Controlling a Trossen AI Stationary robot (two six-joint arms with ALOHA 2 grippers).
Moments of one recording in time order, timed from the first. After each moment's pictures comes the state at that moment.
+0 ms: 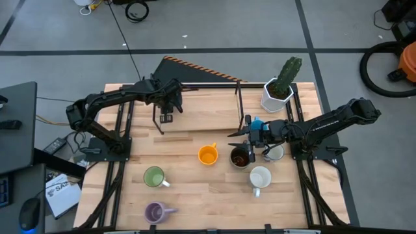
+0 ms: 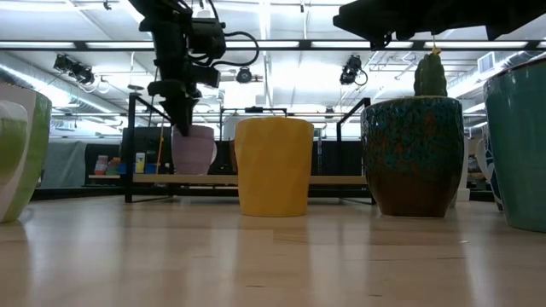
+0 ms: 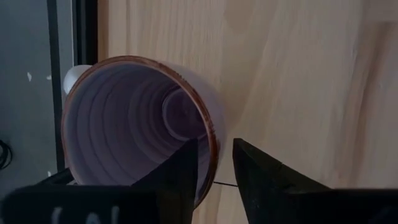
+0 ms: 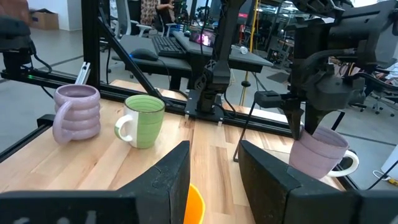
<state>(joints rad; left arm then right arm) 0.50 1.51 1.19 -0.92 -0.18 0.47 0.17 1.13 0.53 0.52 0.13 -0.21</state>
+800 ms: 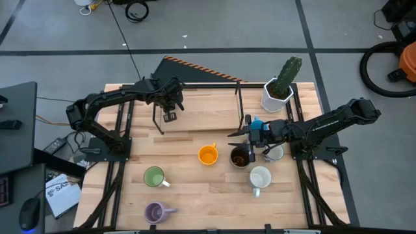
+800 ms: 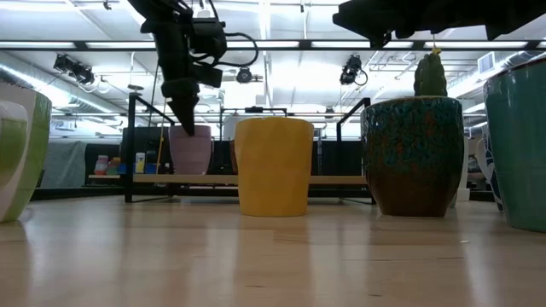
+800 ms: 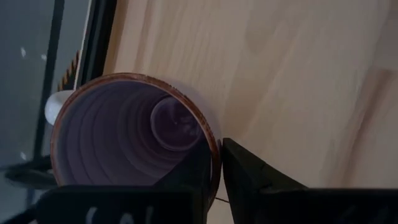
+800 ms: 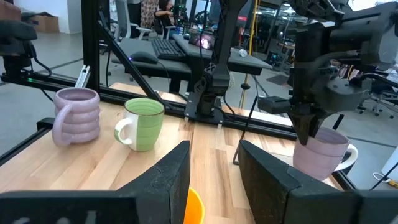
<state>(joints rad) 0.52 1.51 1.19 -0.88 -0.17 0.29 0.17 1.13 0.53 0.54 0.13 -0.20</state>
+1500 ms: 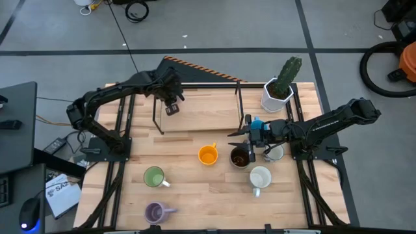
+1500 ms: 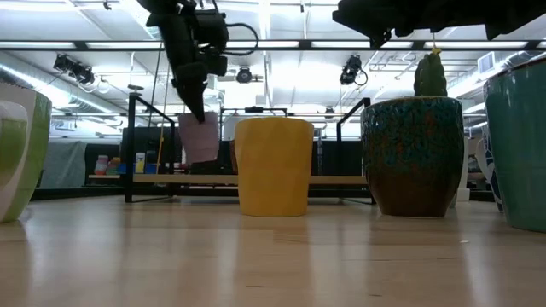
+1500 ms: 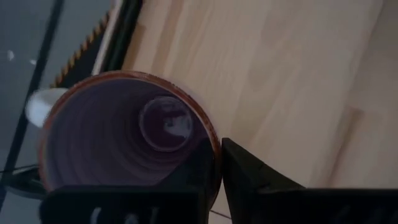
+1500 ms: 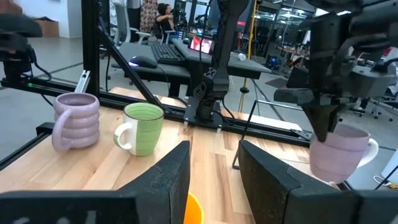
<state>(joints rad) 0.58 1.53 1.32 -0.93 -0.08 0.27 0.17 1.13 0.53 0.55 0.13 -0.21</state>
